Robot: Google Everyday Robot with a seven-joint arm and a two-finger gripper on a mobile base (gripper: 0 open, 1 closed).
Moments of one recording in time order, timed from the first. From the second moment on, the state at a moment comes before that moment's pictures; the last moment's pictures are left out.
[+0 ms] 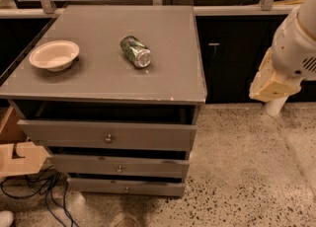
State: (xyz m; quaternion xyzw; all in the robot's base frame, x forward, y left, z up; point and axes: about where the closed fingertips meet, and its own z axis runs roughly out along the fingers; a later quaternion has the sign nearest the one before) arm 0.422 -0.202 0.957 -0.60 0.78 -0.04 0.15
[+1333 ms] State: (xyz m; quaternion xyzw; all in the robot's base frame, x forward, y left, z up) arm 0.405 -0.095 0.852 -0.62 0.76 0.03 0.18
